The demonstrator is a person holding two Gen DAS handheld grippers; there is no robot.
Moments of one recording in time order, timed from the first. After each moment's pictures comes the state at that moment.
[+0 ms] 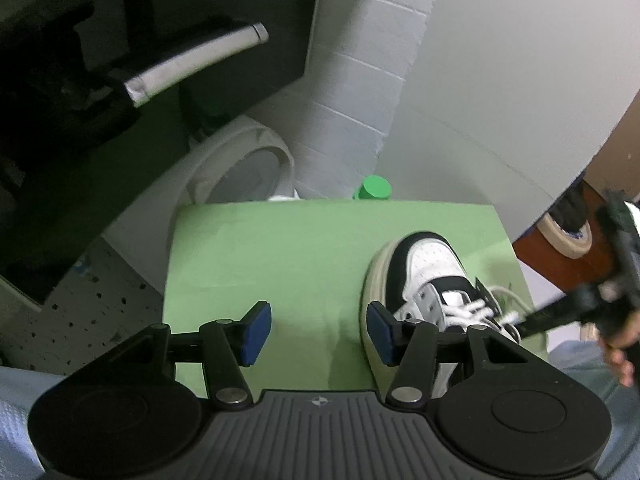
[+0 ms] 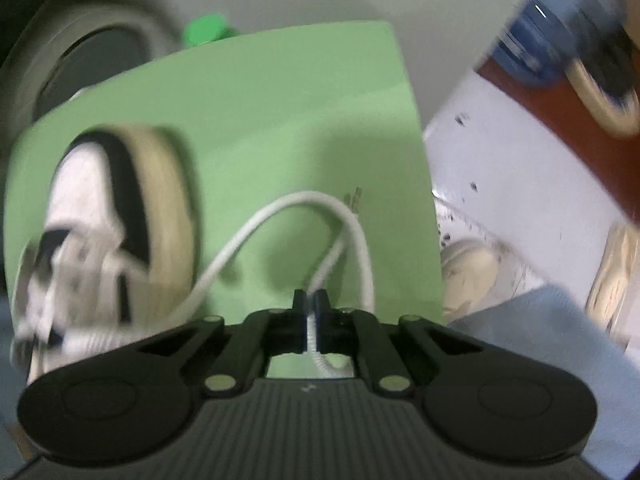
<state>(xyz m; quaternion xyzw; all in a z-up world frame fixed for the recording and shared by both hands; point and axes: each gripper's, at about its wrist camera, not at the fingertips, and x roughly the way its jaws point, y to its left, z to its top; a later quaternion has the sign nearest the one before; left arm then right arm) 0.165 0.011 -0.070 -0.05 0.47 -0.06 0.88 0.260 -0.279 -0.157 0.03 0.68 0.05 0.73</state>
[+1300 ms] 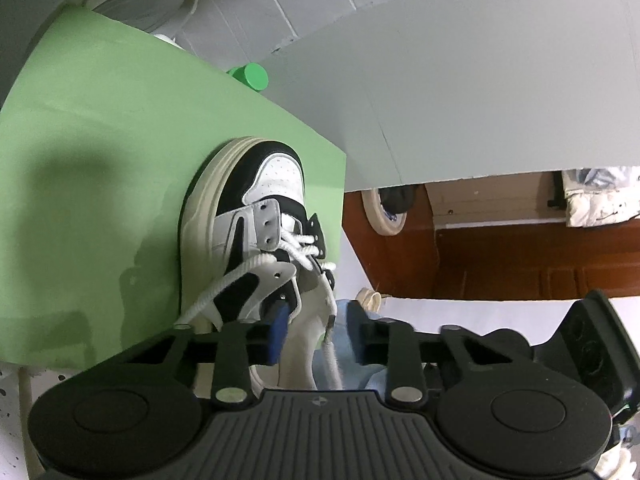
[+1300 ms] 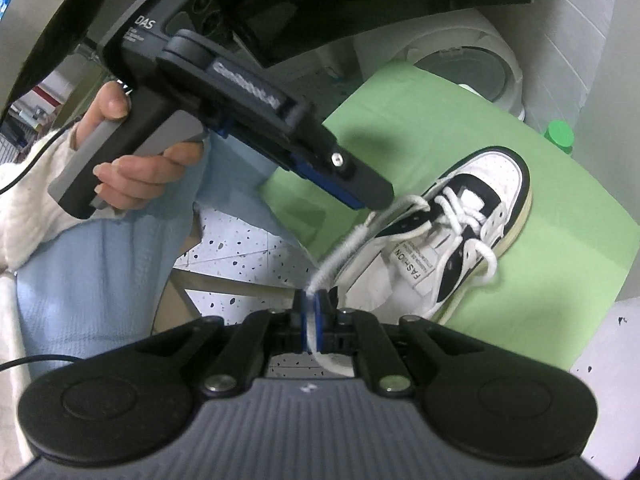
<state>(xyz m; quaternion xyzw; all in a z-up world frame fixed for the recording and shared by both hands) 0.181 0.037 -0.099 -0.37 0.58 -0.24 0.68 0.170 -0.193 -0.034 -0.11 0.58 0.48 0.65</state>
